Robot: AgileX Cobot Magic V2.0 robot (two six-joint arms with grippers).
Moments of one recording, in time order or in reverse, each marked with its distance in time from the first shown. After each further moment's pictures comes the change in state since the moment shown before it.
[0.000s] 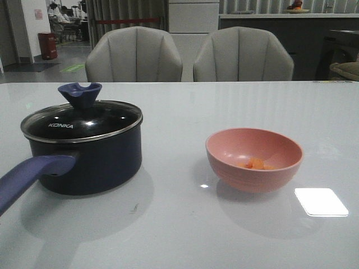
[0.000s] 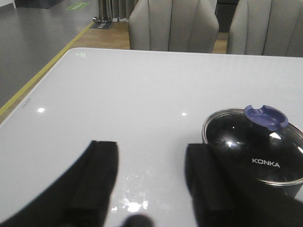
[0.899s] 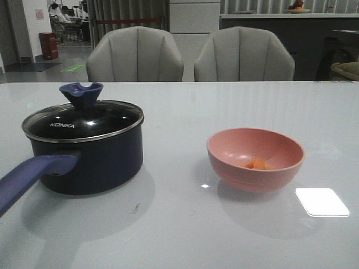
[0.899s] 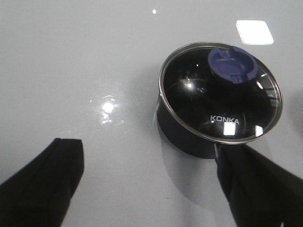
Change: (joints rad) left arm -0.161 0.580 -0.375 -0.080 0.243 0.000; right arm 0.000 0.000 0.000 0.000 0.000 0.000
